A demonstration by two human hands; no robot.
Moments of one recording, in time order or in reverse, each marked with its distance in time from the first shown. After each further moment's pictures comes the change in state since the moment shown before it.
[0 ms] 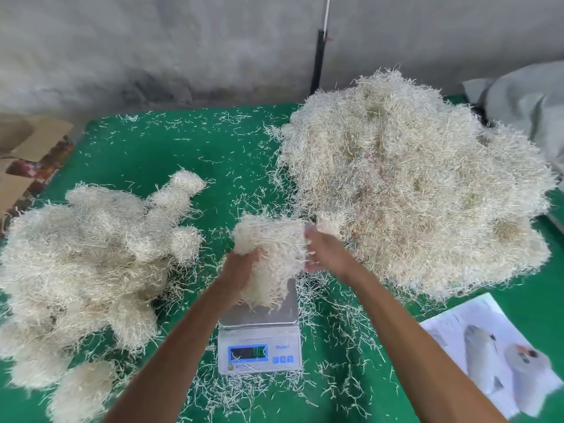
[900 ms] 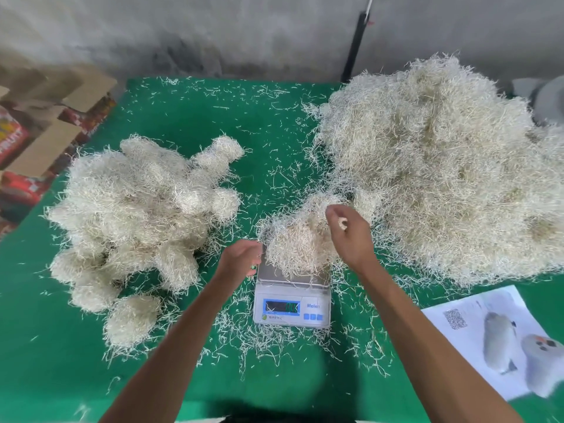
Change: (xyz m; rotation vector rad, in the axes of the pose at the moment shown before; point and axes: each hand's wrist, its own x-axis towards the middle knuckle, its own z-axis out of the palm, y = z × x) left_hand -0.050 -0.080 -0.099 0.107 -0.015 0.135; right_hand -0.022 0.014 0.072 -0.276 0.339 -0.468
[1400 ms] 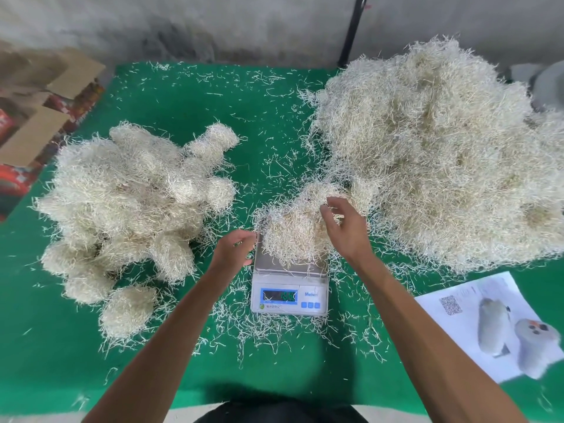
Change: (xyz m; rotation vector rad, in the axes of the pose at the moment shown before) left_hand 0.005 -0.016 0.000 -0.041 0.036 0.042; right_hand -0.005 0.013 0.008 -0.049 -0.045 0.106
